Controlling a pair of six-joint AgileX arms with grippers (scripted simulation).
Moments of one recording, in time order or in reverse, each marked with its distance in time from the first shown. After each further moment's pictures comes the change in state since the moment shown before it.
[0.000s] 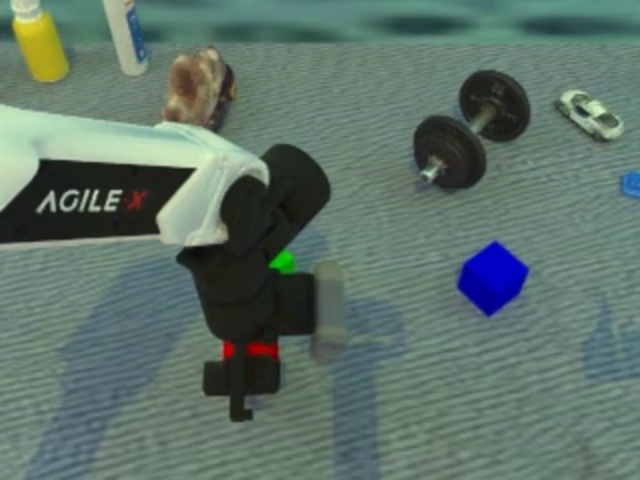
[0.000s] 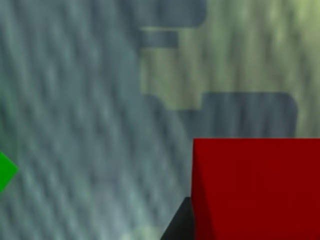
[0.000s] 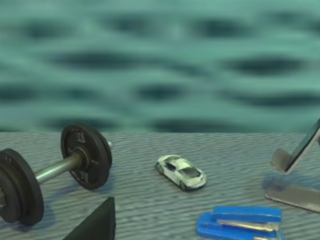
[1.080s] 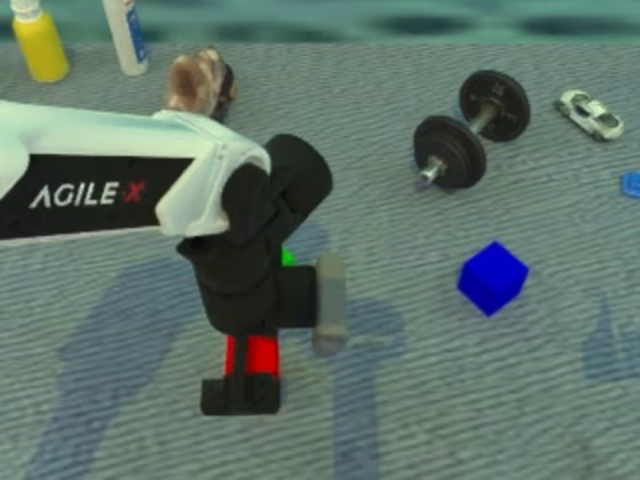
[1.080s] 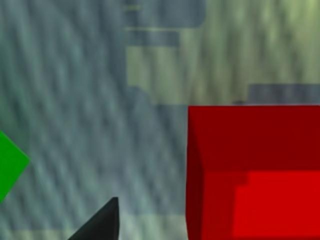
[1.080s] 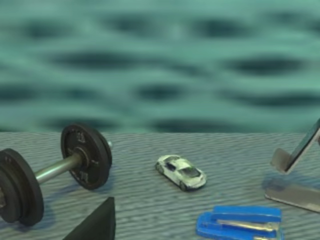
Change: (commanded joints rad) left arm 0.004 -0.015 0.031 -0.041 0.000 0.003; right arm 0.000 0.000 0.000 0.000 0.000 0.000
